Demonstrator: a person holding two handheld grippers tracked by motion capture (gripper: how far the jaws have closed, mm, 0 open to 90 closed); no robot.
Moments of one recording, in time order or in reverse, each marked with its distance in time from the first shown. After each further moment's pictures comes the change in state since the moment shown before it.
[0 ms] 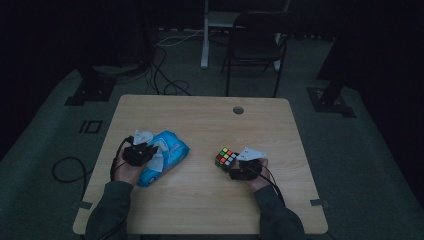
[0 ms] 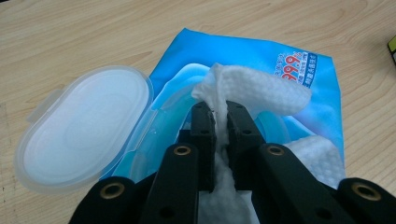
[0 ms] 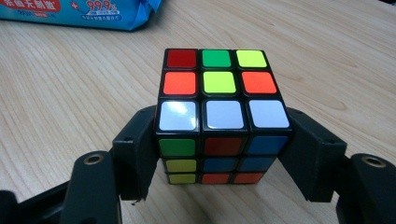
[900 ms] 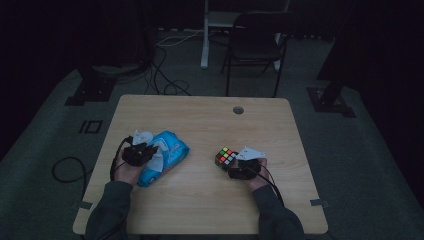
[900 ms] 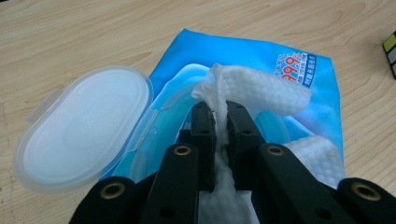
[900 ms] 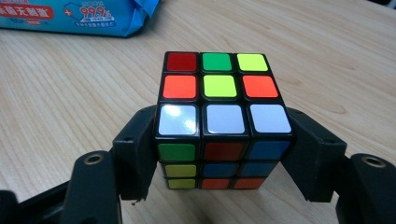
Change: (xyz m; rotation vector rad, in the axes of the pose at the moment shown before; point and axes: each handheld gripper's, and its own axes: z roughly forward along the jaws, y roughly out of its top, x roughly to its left) left arm 0.002 -0.001 -0.001 -0.011 -0.010 -0.008; right arm 0.001 0.000 0.004 -0.018 -0.020 0.012
